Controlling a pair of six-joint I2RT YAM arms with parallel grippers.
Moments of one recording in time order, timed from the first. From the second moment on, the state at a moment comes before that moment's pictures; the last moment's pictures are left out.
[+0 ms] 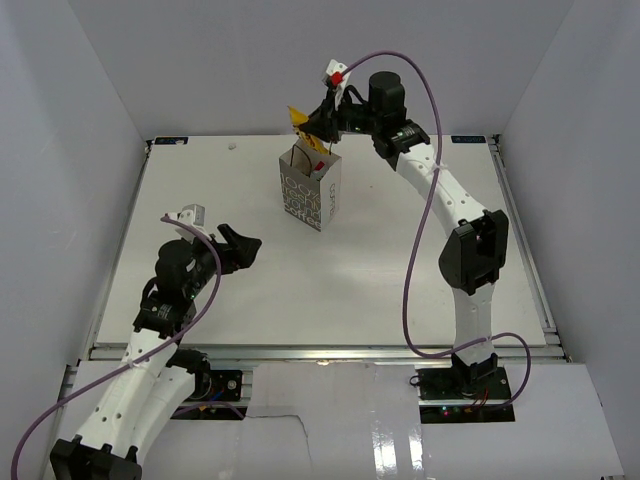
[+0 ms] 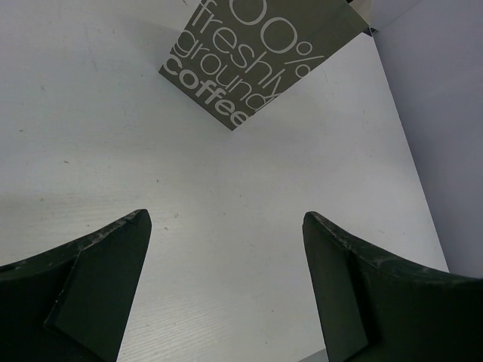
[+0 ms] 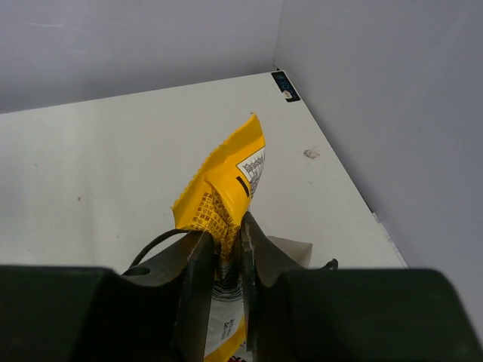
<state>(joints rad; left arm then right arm) -0.26 0.64 0.55 -0.16 0.15 -0.56 0.49 2.06 2.10 -0.12 -0.80 -0.16</state>
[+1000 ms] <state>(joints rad) -0.26 0.67 0.61 -0.17 0.15 -0.51 0.14 1.52 1.50 -0.33 -0.71 -0.18</state>
